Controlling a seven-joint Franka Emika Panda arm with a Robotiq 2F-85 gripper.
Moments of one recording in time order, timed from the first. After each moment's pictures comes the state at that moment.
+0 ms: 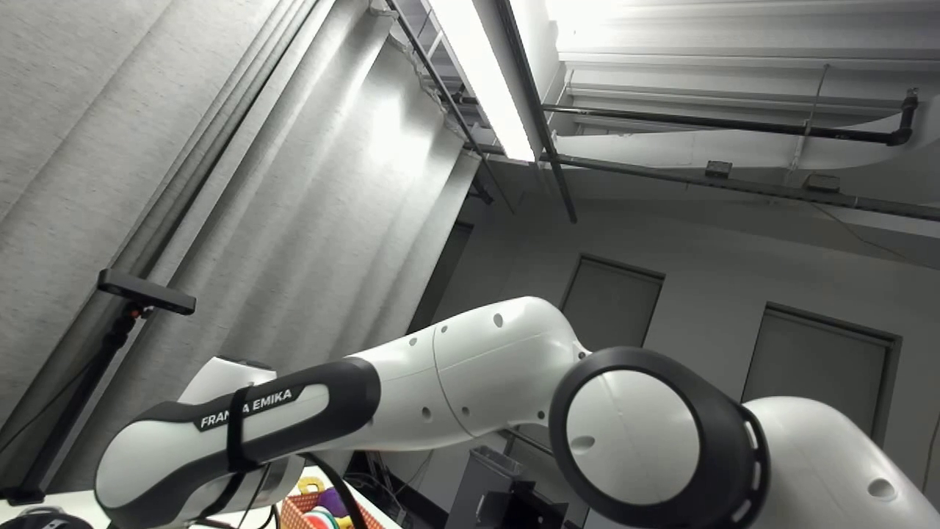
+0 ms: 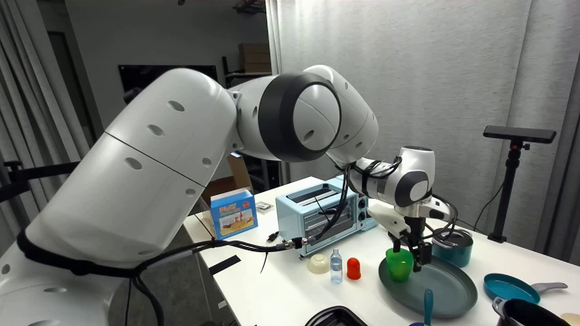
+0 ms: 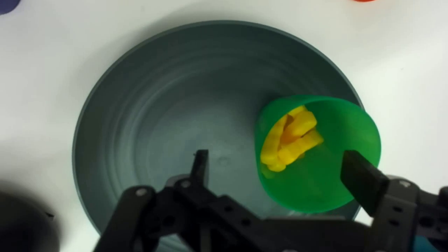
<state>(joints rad) 0.09 0.77 -0.05 -1.52 0.07 2.32 0.38</state>
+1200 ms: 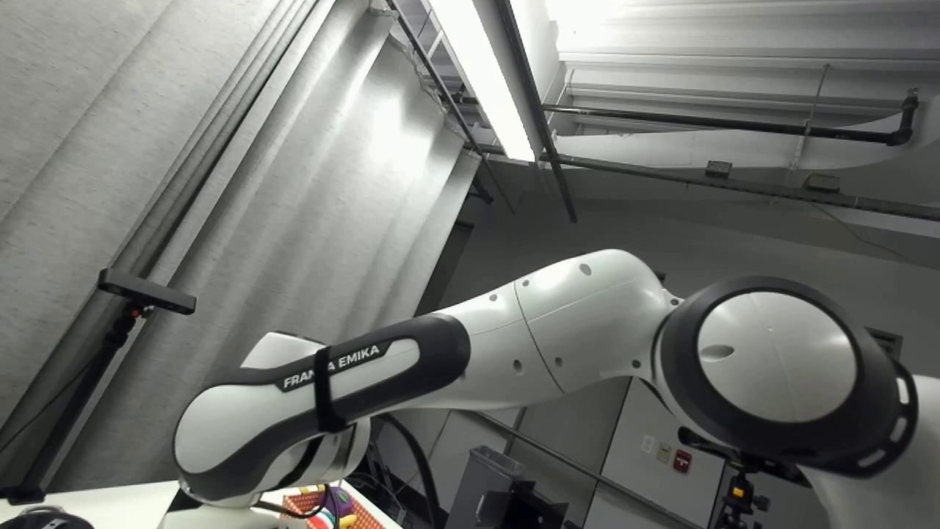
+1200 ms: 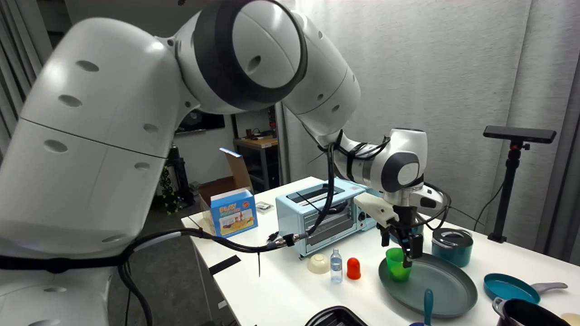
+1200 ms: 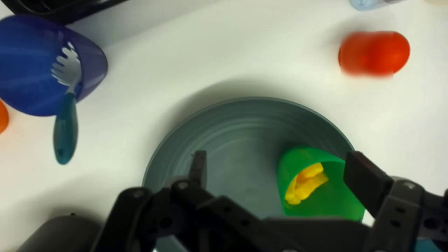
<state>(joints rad) 0.09 0.50 -0.05 -1.83 0.06 2.32 0.38</state>
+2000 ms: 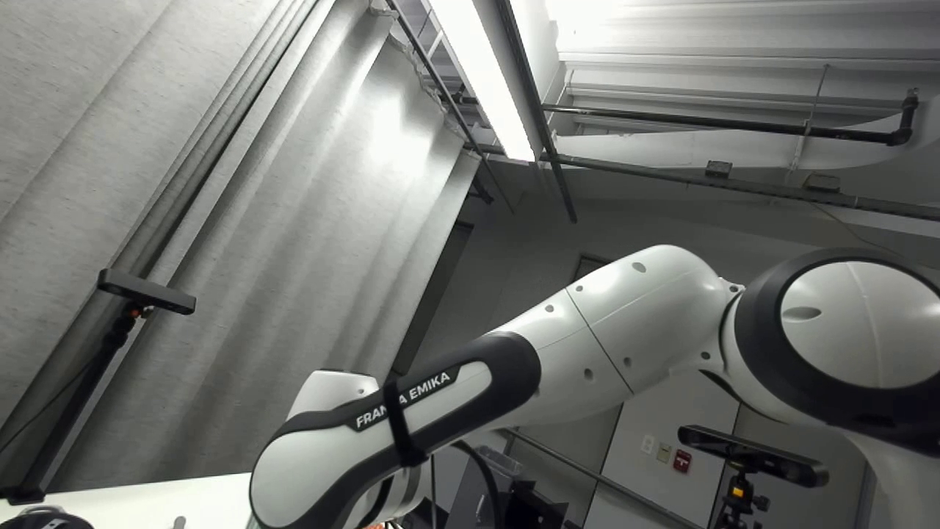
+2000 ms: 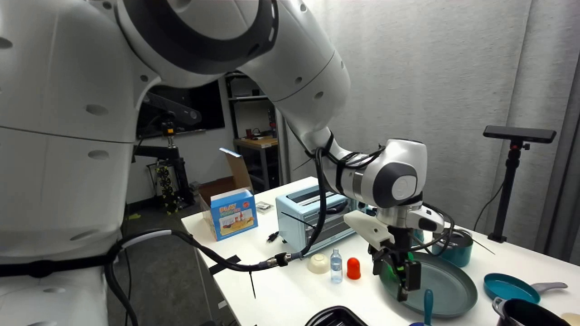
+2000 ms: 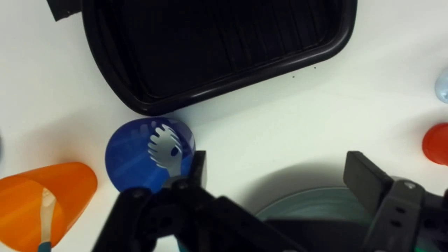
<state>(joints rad) 0.06 0.34 -0.08 -2.11 0.00 2.32 0.34</state>
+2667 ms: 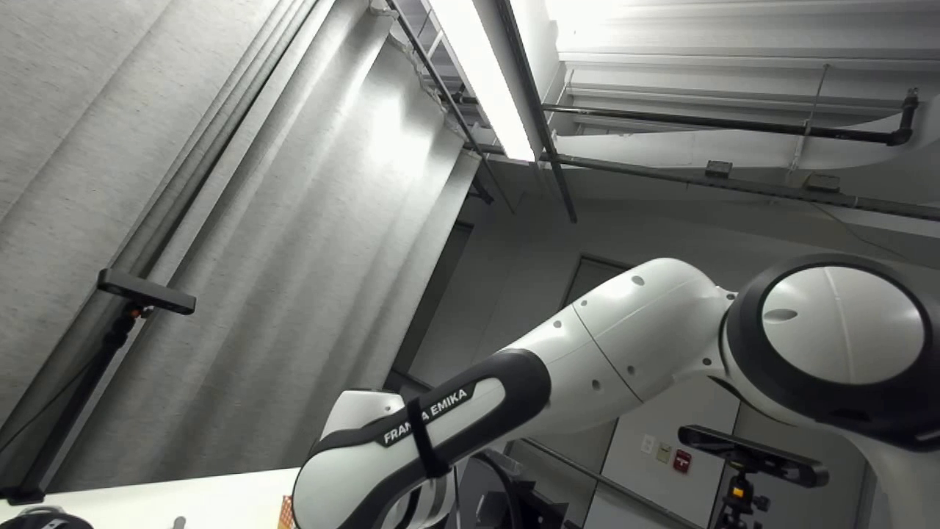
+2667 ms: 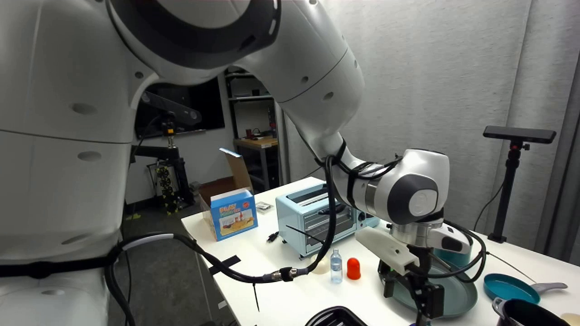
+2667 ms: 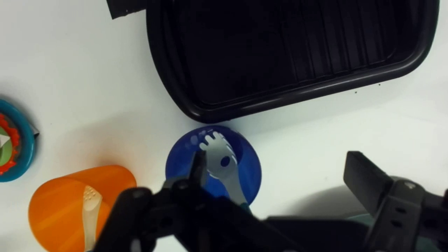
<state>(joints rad) 0.00 0.33 -0.10 -2.16 -0.02 2.32 0.20</state>
